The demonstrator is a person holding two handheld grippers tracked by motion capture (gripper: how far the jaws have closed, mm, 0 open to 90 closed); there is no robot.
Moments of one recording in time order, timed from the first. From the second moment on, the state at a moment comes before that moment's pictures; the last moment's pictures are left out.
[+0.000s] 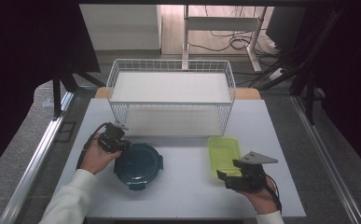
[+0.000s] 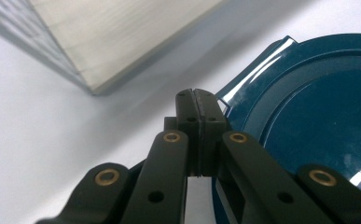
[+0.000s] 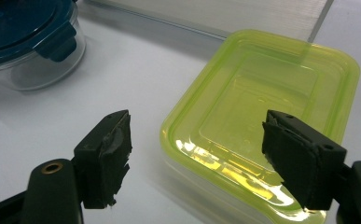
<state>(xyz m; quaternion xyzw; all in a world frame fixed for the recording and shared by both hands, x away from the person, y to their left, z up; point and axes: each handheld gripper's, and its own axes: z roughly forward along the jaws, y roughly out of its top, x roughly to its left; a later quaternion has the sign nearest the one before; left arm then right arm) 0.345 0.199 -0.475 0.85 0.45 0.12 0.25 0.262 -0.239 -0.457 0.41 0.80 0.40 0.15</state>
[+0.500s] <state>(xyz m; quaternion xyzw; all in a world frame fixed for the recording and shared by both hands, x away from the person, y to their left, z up) 0.327 0.168 -0.474 0.86 0.42 0.11 0.26 0.262 -0.238 -0.457 0.41 0.80 0.40 0.15</state>
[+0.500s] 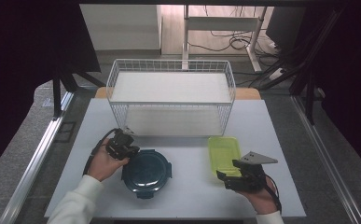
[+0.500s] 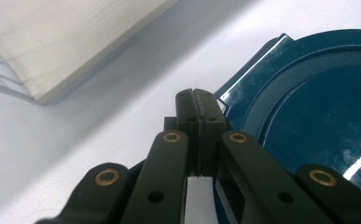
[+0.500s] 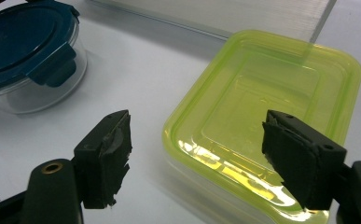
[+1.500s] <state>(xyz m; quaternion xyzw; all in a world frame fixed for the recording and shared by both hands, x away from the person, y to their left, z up) 0.315 0.149 -0.477 0.87 0.39 0.07 0.30 0.260 -0.237 -0.456 0.41 0.80 0.40 0.15</state>
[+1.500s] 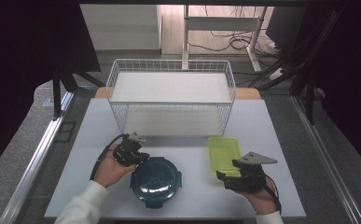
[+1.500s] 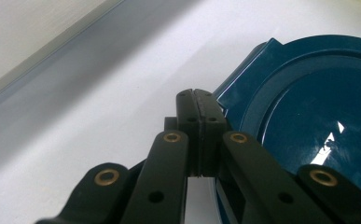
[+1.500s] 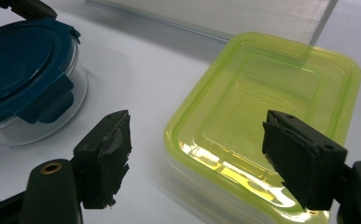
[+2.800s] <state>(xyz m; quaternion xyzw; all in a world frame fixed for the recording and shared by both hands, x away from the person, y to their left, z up) 0.232 0.211 -0.458 0.76 0.50 0.14 0.38 0.253 -0.224 -0.442 0.41 0.79 0.45 0.11</state>
